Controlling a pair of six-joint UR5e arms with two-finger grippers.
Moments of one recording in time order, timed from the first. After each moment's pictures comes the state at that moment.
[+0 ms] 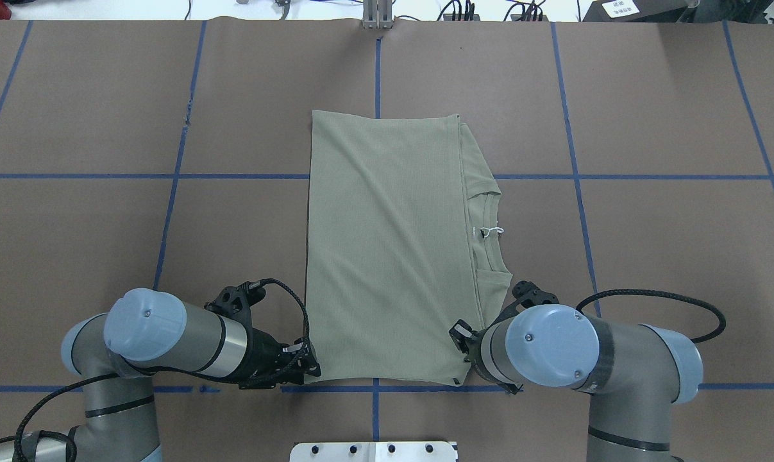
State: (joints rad) left arm -0.30 -1.86 -1.74 -2.39 -1.97 -1.84; right arm 0.24 -1.28 2.01 -1.47 1.71 2.18
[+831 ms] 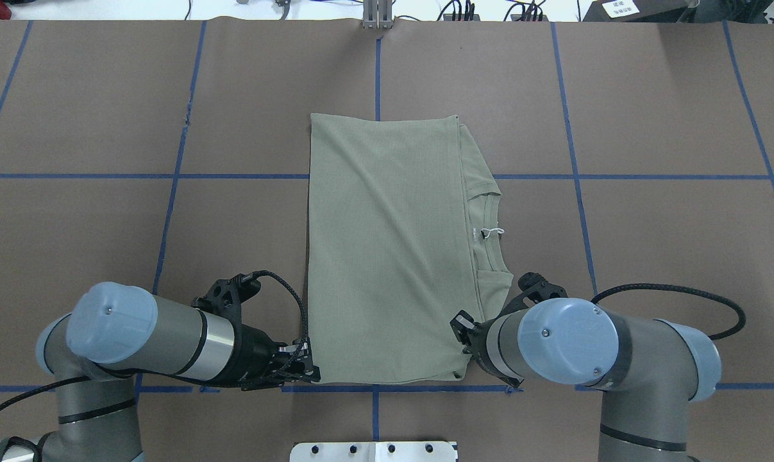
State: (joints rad) left arm -0.32 -1.84 -1.93 -2.33 -1.98 -1.84; right arm 0.26 -1.28 2.08 -1.48 1.68 2.21
